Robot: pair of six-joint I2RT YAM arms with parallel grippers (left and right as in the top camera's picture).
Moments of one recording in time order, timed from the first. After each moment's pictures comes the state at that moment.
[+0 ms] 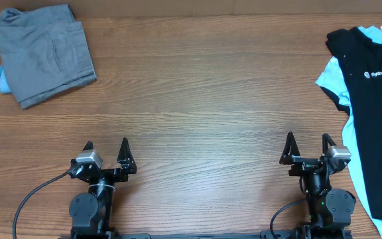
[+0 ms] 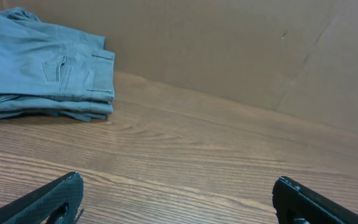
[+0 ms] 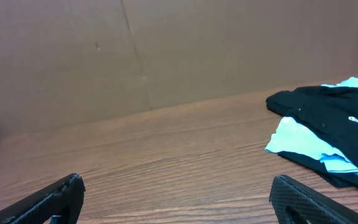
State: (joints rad) left arm -0.02 0.02 0.01 -0.08 -0.01 -0.29; right arm -0.05 0.01 0.02 -0.03 -0.07 0.20
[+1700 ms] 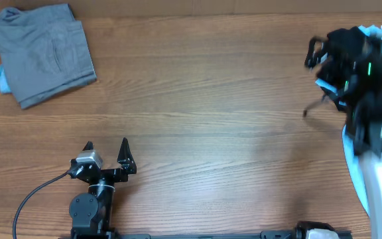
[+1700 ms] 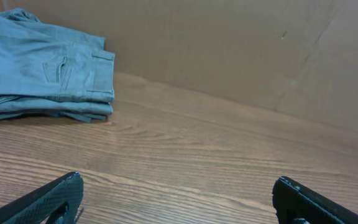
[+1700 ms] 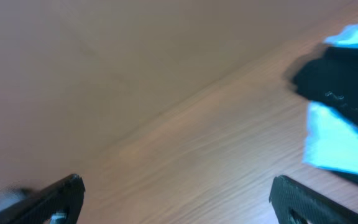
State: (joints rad) left arm -0.02 0.01 0.01 -0.08 -0.01 -0.28; right arm -0.11 1.29 1.33 -0.53 -0.10 0.51
